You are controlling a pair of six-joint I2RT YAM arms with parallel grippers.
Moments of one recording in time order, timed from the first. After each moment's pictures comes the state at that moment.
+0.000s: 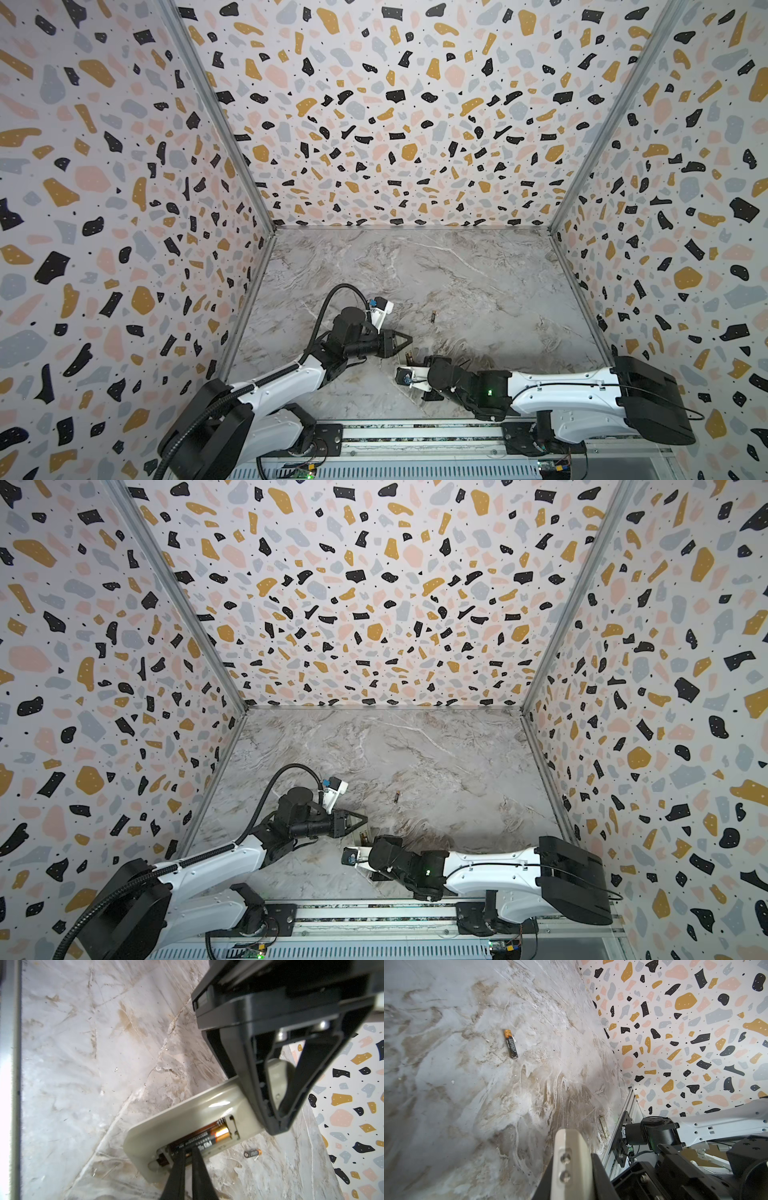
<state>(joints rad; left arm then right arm) -0.62 1.16 0.41 0.28 0.61 -0.70 1.35 1.29 0.60 0.02 0.40 -0.40</state>
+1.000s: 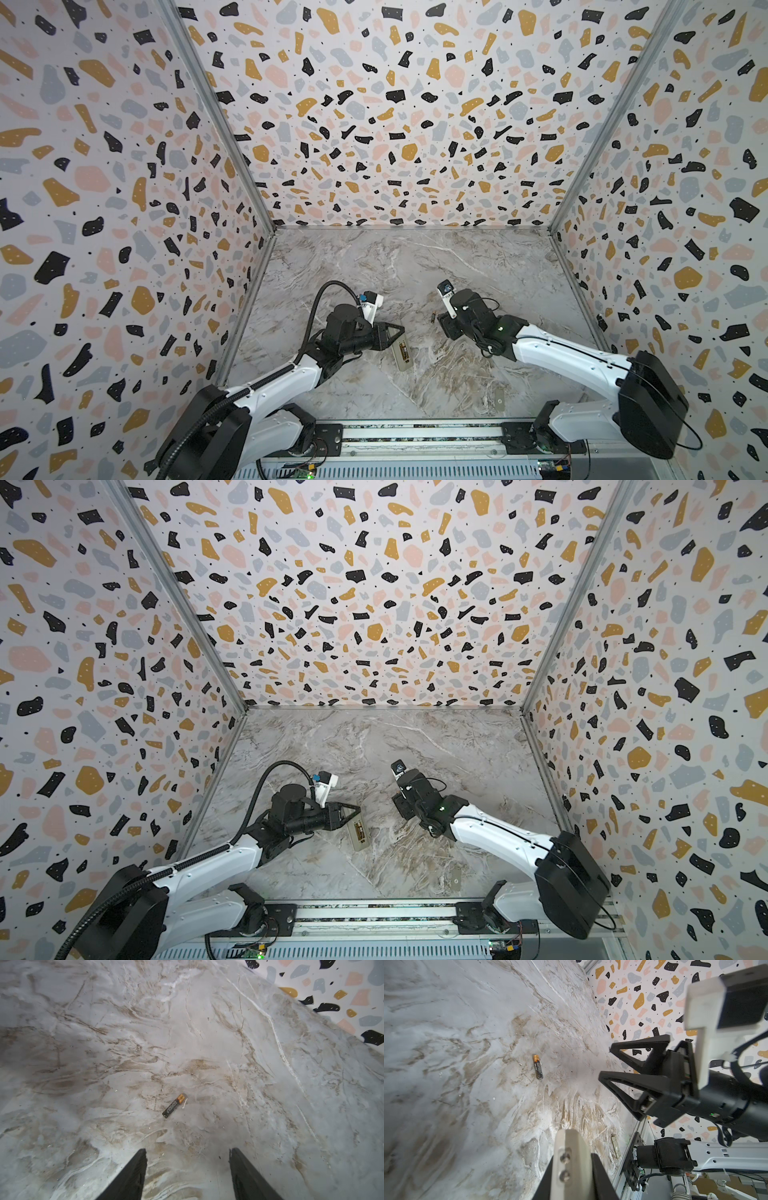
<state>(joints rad) -0.55 1.13 0.41 0.27 0.54 -0.68 0.79 1.38 0.84 -0.27 0.27 0.05</state>
